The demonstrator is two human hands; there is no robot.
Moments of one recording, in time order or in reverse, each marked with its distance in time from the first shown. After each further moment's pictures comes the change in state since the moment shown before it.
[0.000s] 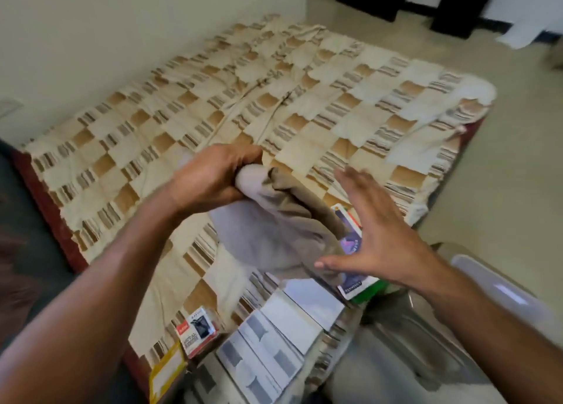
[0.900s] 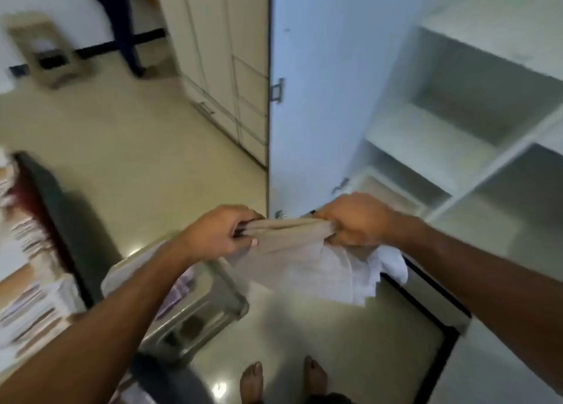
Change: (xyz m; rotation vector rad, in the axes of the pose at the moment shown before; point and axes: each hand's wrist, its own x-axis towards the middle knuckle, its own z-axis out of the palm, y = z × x) left_hand 0.127 0.589 0.339 -0.225 -0.885 1.017; right_hand -0.633 0.076 -0.112 -0.268 0.148 1.156
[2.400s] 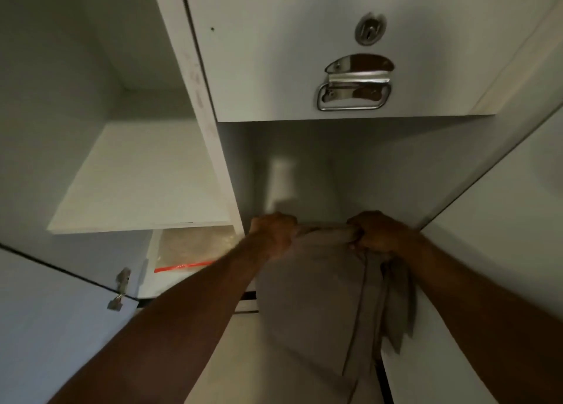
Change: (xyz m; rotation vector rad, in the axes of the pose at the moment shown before) left_hand 0.573 0.366 0.407 0.661 -0.523 0.525; right_hand -0.291 0.480 0.302 0.847 0.023 1.308
